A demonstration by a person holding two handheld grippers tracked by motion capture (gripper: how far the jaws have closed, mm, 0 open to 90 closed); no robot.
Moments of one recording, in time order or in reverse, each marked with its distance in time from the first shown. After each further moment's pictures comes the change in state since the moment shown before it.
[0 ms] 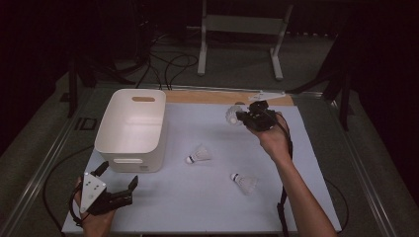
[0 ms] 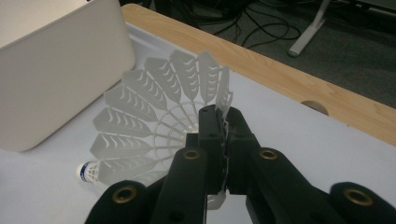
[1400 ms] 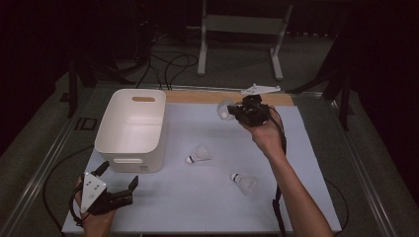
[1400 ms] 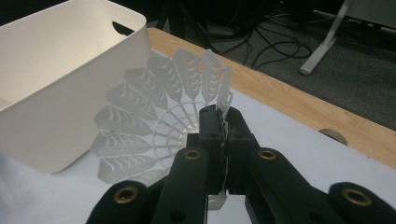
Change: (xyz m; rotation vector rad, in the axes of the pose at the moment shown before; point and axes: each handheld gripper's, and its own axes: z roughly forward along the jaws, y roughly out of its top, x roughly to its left) left arm -0.001 0.000 0.001 0.001 -0.003 0.001; right arm 0.021 0.025 -0.004 -0.058 0.040 -0.007
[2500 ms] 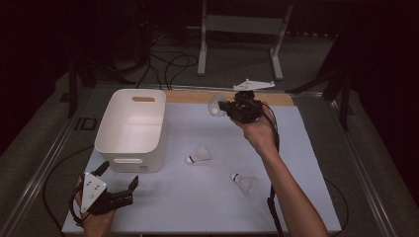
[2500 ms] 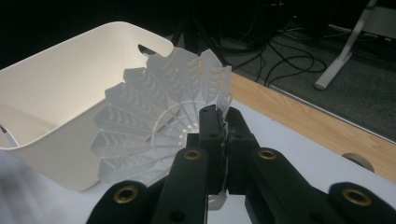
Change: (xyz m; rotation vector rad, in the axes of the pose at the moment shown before) left arm 0.000 0.000 0.000 0.001 -0.001 0.005; right arm 0.019 0.019 0.001 -0.052 0.052 -0.007
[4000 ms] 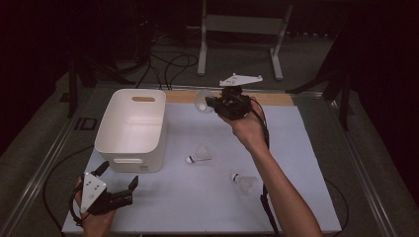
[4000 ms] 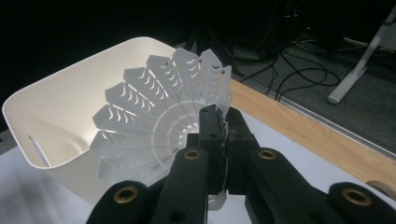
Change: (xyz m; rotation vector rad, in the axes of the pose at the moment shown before) left arm 0.000 0.000 0.000 -0.001 0.001 -0.001; right arm 0.027 0.023 0.008 -0.023 0.039 -0.036
